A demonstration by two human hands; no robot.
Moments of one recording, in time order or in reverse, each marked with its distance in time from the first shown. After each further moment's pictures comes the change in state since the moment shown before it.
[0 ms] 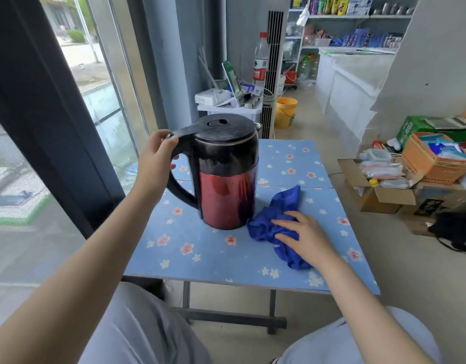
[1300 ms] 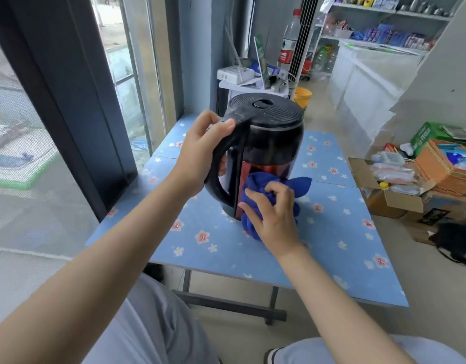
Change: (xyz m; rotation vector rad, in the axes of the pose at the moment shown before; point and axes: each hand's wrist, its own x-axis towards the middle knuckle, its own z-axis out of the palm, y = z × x) left_hand -0.016 -0.010 0.006 -0.296 -0.220 0.009; right_hand 0.040 -0.106 0.073 -0.122 0.678 -0.574
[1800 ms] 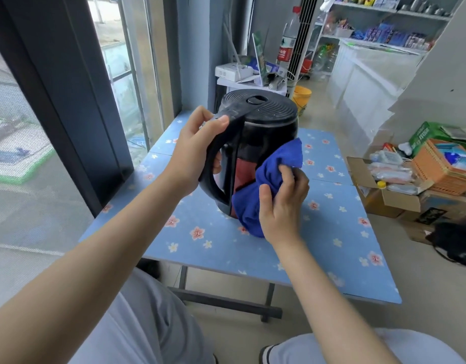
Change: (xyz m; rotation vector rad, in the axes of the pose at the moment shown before) left_hand -0.006 0.001 0.002 0.010 0.023 -0.021; right_hand 0.015 -0.002 -0.012 0.145 0.028 0.420
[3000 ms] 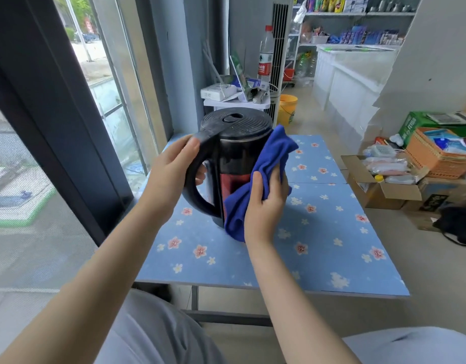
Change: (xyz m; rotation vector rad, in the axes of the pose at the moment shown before) left_hand -0.010 0.010 -0.020 0.165 -0.010 0.038; right_hand 0.012 -0.047 0.027 0.495 0.323 0.351
